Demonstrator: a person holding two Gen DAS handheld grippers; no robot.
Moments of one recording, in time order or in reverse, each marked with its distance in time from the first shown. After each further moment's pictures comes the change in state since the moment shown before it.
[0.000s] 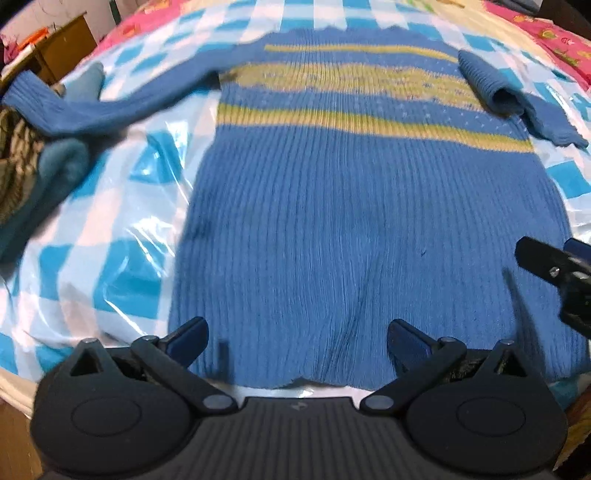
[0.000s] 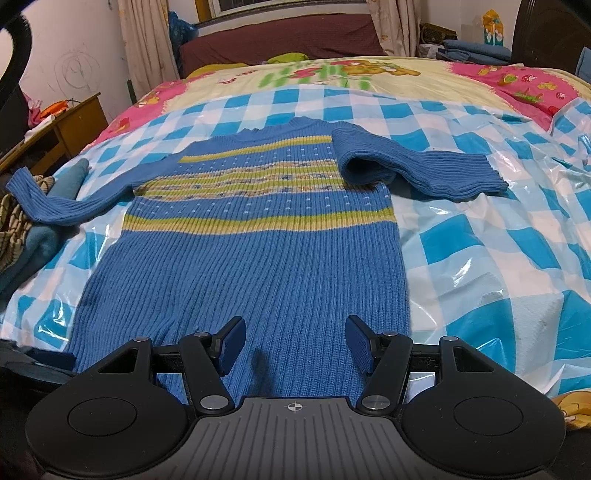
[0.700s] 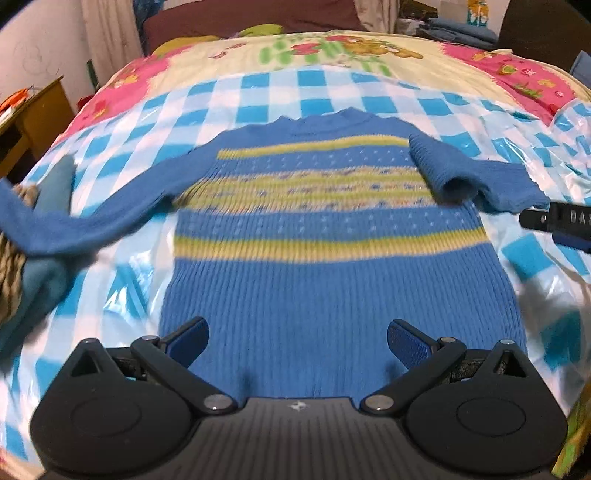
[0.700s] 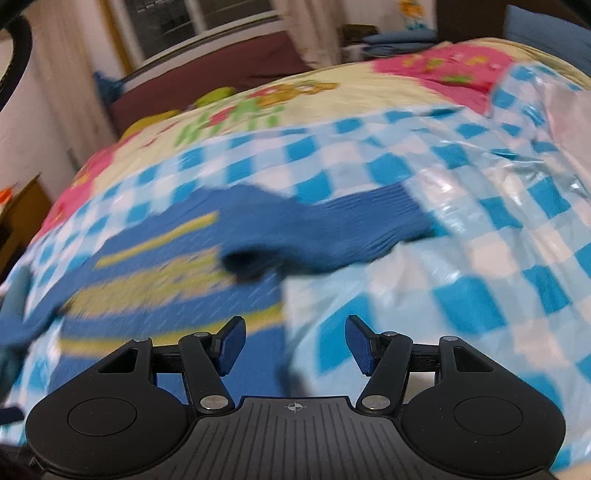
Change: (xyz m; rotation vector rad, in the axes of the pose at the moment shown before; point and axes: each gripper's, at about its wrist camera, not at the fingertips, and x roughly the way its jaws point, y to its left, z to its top) left arm -0.022 -0.038 0.069 0.087 -0.185 -0.062; right arm 0.031 -0.118 0.080 0.269 -0.091 -0.091
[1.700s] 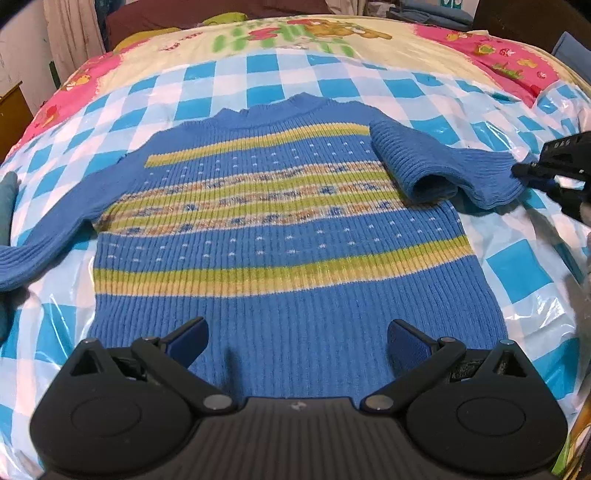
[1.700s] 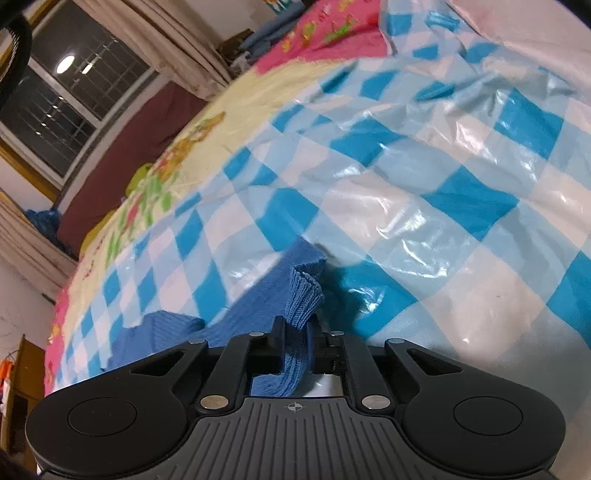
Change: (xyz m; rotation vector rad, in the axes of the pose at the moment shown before) left arm 0.045 -0.034 0.025 0.049 0.042 -0.077; right arm 0.079 -0.096 0.054 0.463 -0.043 0.066
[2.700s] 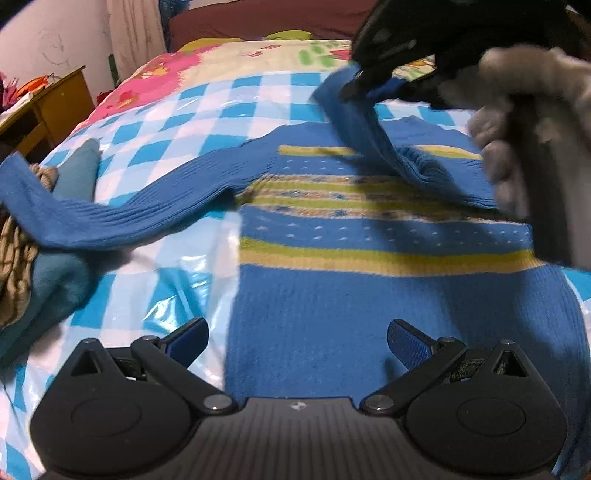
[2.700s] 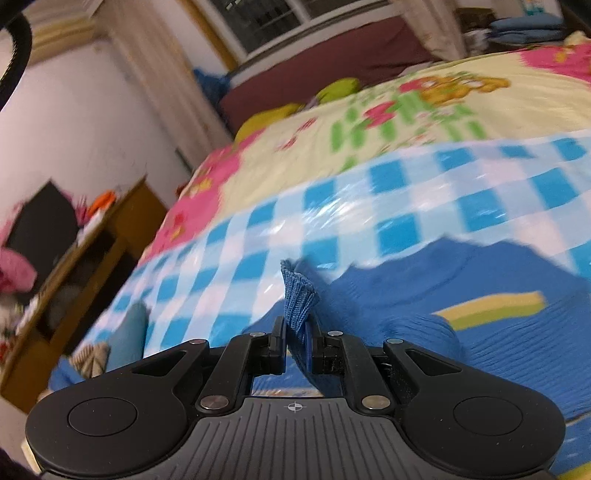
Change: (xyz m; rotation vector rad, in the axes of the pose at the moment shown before) left arm -0.023 0.107 -0.041 -0.118 -0.081 0.113; right arm 0.038 0.282 -0.139 -0.531 0.219 0.341
